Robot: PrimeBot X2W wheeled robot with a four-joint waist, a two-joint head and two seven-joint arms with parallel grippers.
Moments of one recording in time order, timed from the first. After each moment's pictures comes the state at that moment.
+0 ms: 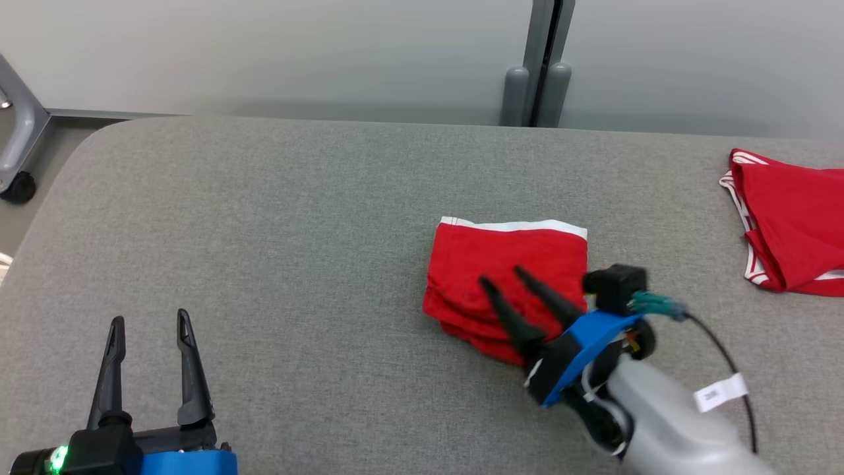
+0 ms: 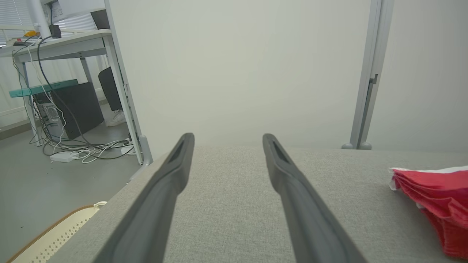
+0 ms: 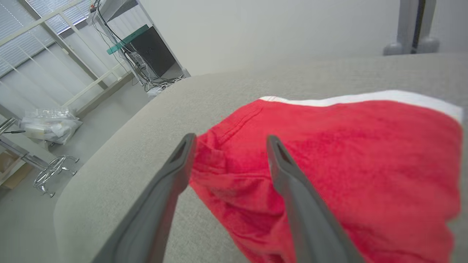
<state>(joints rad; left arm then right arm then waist) 0.10 0.06 0.07 -0.05 -0.03 0.00 -0.26 -0.59 -0.17 0.81 0.70 0.91 0.13 -0.26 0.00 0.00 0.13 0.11</state>
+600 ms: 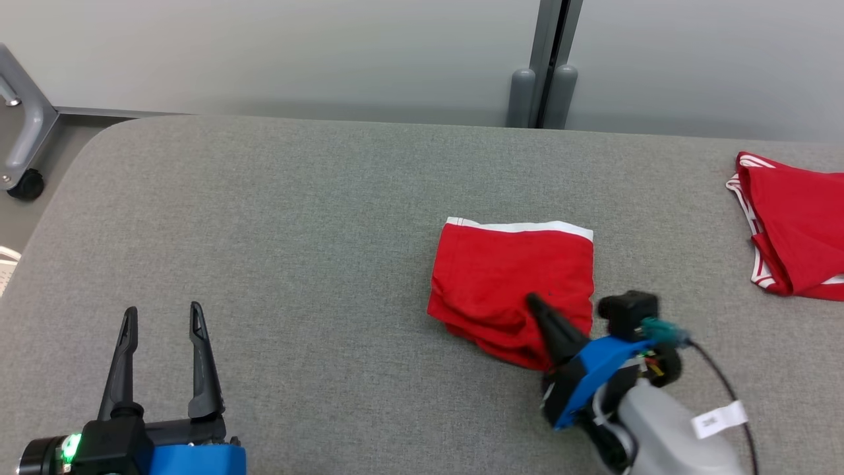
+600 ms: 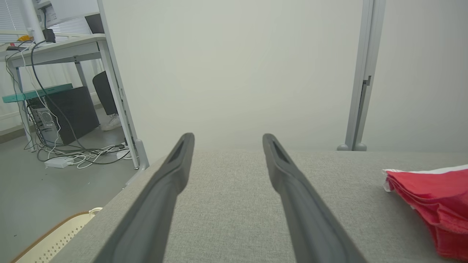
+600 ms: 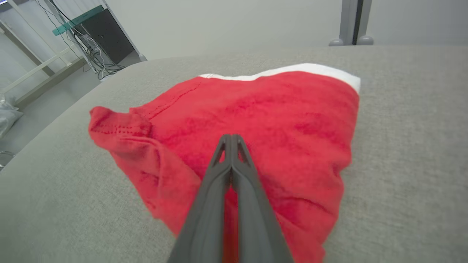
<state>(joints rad) 0.08 0.06 0.05 -0.04 -0.02 -0.01 -0.26 -0.52 -0.16 0.59 0.80 0.67 0.13 -0.26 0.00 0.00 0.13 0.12</state>
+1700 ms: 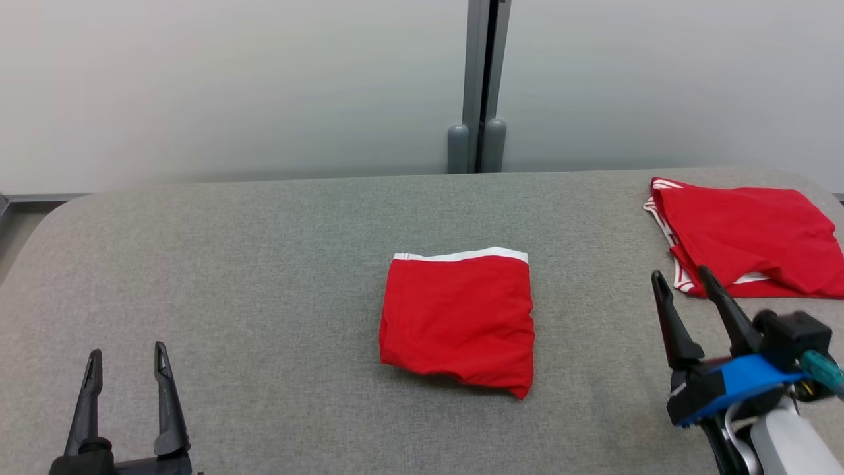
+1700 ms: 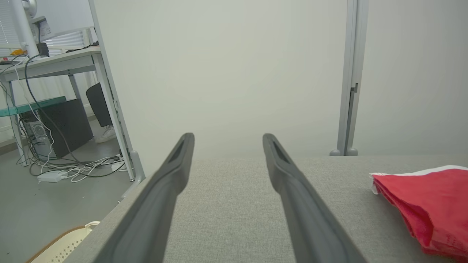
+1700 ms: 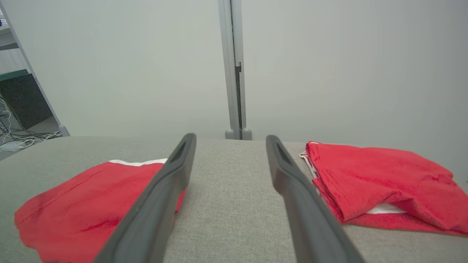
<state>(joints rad) 0.15 0.10 0.10 -0.03 -0.03 0.00 -0.26 -0.26 -0.25 0.15 0.42 0.36 0.13 -0.26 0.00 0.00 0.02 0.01</state>
